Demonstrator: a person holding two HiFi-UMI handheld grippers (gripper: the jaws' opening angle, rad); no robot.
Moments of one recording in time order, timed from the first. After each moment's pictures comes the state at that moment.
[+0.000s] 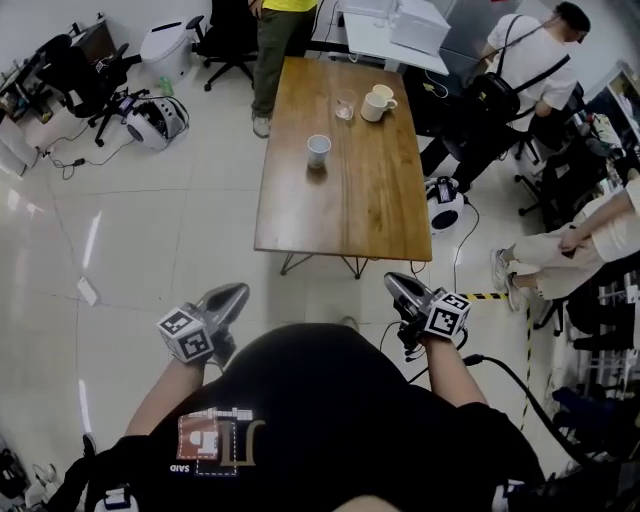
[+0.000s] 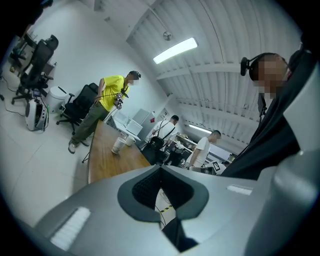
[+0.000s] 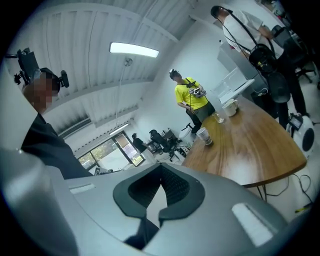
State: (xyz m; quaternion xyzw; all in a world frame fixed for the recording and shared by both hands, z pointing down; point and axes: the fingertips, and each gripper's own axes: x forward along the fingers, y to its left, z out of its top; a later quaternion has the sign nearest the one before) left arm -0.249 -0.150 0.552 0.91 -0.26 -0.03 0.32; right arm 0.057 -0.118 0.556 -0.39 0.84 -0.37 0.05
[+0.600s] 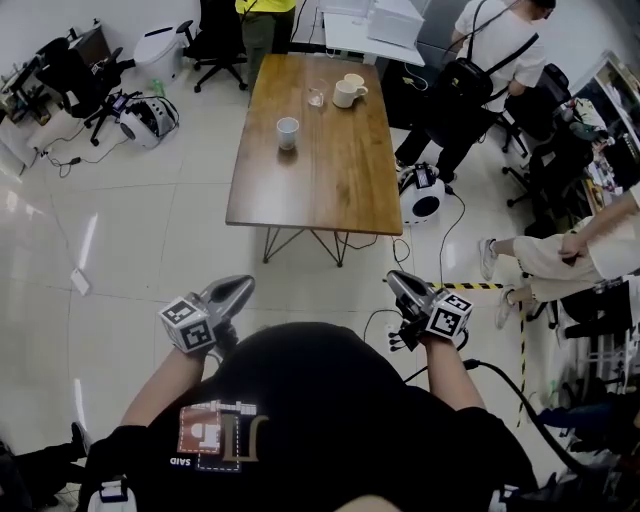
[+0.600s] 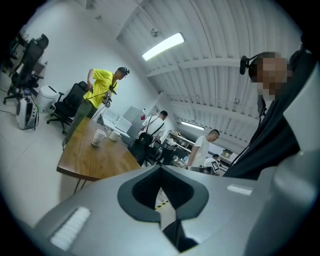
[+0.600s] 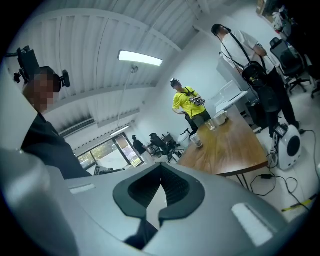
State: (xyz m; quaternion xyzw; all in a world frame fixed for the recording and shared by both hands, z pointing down) left arm -0.159 -0.055 0.525 0.92 -0.23 -0.03 0.30; right arm 0.135 -0.012 0.530 -0.41 0.84 -0.34 0.06
